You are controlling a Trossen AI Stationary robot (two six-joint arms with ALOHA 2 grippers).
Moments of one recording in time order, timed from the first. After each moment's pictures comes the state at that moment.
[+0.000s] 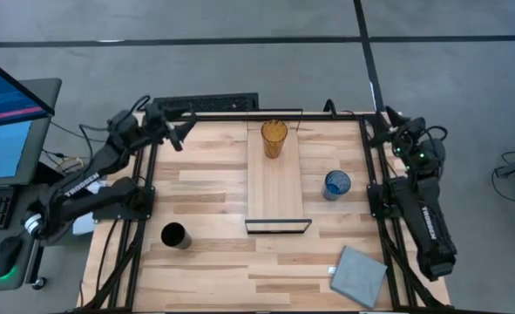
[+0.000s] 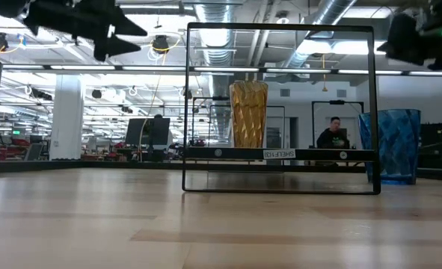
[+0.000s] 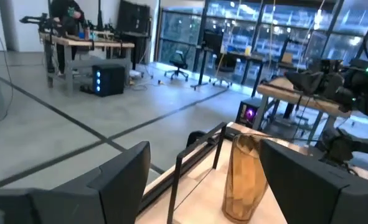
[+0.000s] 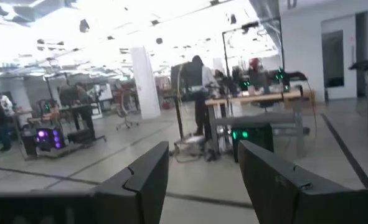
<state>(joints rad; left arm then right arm) 0.83 0.65 0.52 0.17 0.27 -0.17 -1.34 0.05 0.31 -0.05 -0.25 0.15</state>
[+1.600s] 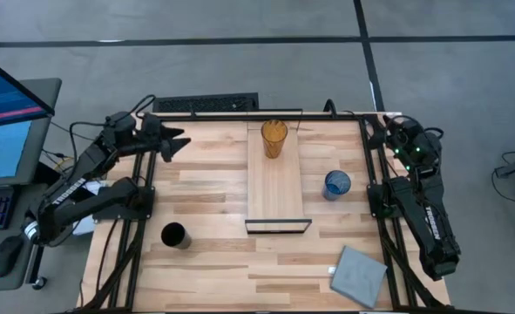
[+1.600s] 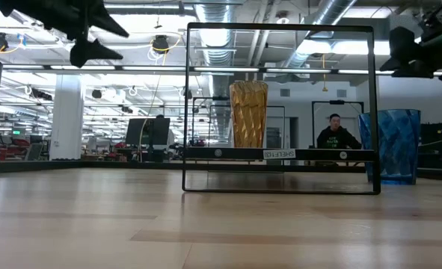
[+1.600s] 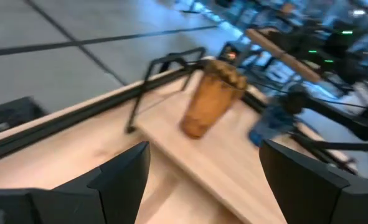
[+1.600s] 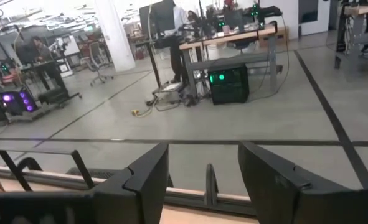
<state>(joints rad) 0.81 0.55 0.67 -0.42 0.36 -0.35 -1.32 0.08 0.37 -0.37 -0.15 0.16</state>
